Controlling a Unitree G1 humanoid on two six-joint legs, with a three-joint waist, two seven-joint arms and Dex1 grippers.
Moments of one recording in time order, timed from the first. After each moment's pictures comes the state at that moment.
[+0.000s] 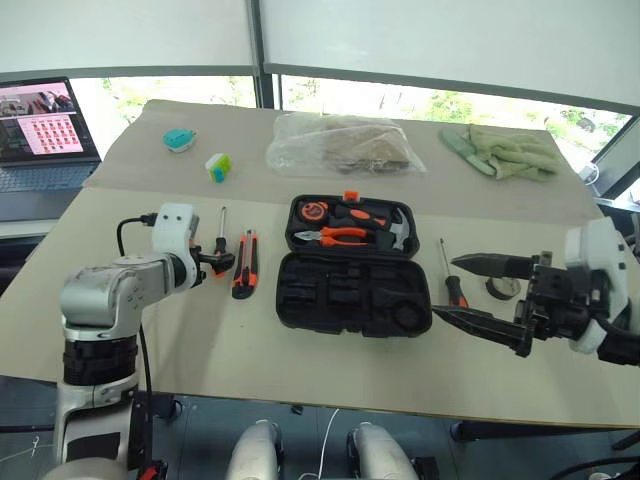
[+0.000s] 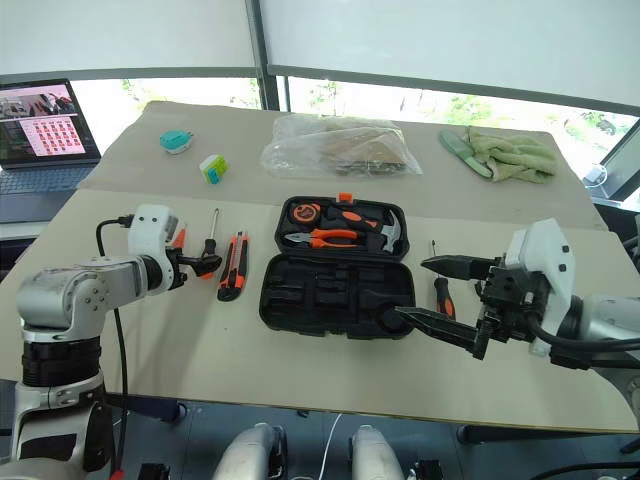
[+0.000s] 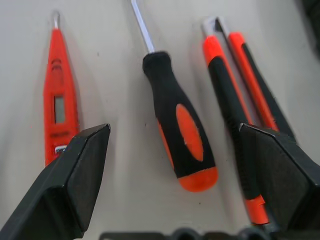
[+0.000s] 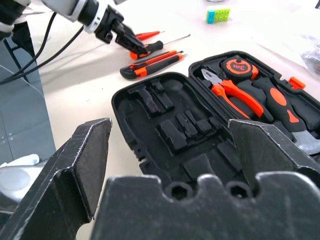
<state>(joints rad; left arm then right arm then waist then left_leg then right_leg) -0.56 0.53 0.18 -0.12 -0.42 1.32 -0.17 0.01 -0.96 -0.50 -0.70 0.96 0.79 0.82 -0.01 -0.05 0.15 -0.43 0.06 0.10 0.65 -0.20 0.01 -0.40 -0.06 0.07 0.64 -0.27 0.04</state>
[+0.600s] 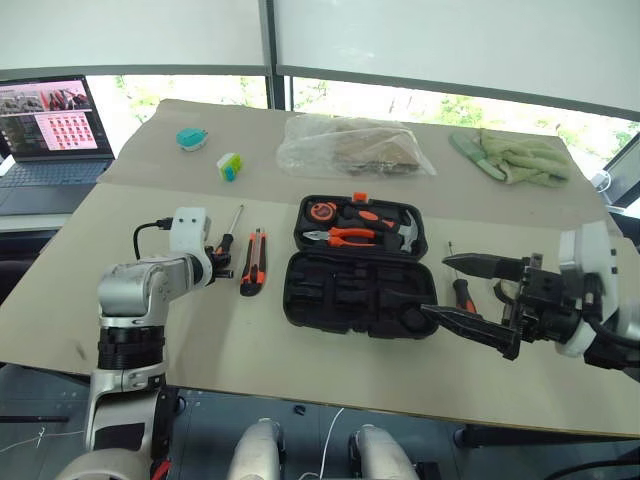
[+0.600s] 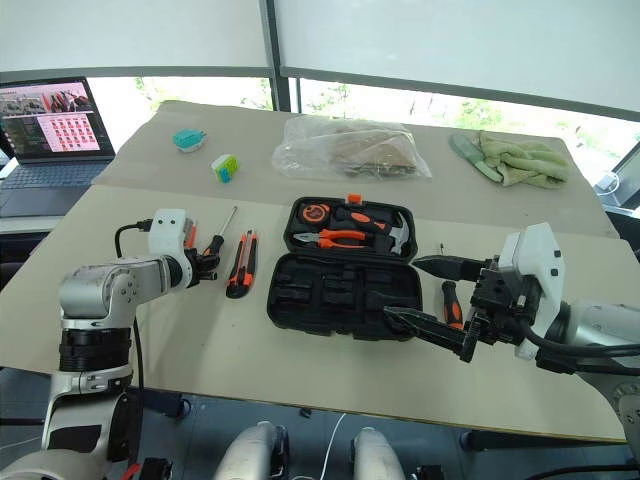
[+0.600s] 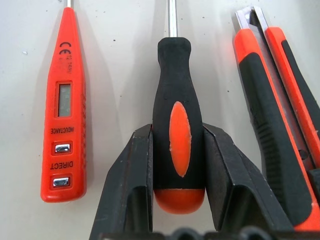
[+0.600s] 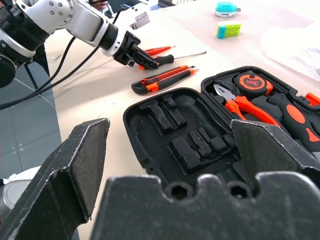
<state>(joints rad) -0.62 0.43 0.19 0.02 -0.33 1.25 -0.16 0.04 -0.92 -0.51 -0.73 1.01 0.77 0.78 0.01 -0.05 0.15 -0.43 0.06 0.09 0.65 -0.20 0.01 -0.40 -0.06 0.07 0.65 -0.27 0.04</state>
